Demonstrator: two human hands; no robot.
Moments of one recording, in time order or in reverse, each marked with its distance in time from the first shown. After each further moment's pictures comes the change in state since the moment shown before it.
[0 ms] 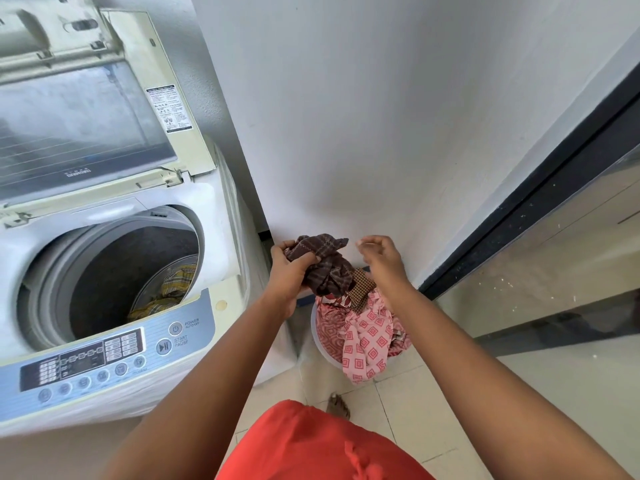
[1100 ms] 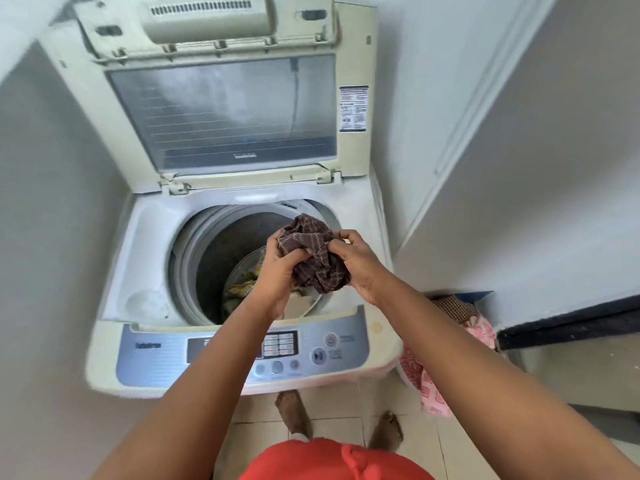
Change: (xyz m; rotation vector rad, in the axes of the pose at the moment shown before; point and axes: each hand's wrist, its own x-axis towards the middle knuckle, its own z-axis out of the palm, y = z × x) left_hand 0.030 0.078 -0.275 -0.160 0.086 0.182; right_hand -0.007 -0.040 0.322 0.013 -0.448 0.132
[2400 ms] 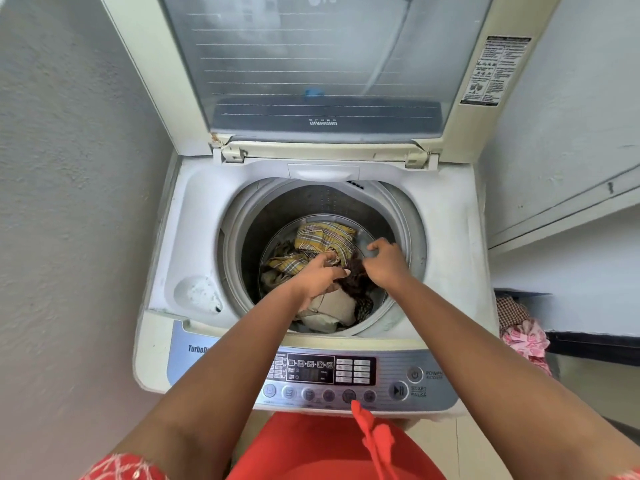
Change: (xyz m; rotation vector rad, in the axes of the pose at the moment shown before) left_hand 0.081 -0.036 -0.099 0.346 -0.059 -0.505; right_hand 0.112 0.061 0.063 -0.974 0.175 0.110
